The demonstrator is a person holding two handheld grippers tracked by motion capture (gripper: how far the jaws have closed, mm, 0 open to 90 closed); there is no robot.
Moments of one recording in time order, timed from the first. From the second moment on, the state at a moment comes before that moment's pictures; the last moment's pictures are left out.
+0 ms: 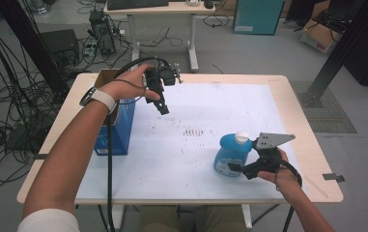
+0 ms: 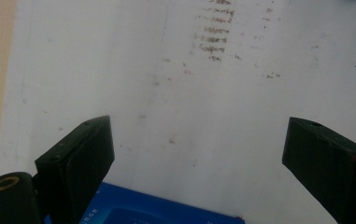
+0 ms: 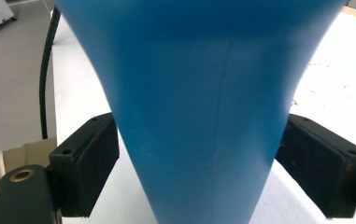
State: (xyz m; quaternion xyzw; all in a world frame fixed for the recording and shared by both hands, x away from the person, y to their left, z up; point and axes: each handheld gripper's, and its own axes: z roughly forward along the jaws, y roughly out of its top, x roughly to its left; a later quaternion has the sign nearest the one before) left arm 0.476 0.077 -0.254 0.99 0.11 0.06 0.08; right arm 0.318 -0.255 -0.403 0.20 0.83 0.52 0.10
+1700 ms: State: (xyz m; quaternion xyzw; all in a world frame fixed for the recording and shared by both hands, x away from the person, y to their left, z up) left arm 0.476 0.076 -0.257 0.99 0.11 0.05 0.08; right arm 0.318 -0.250 -0.415 0.18 0.81 0.55 0.11
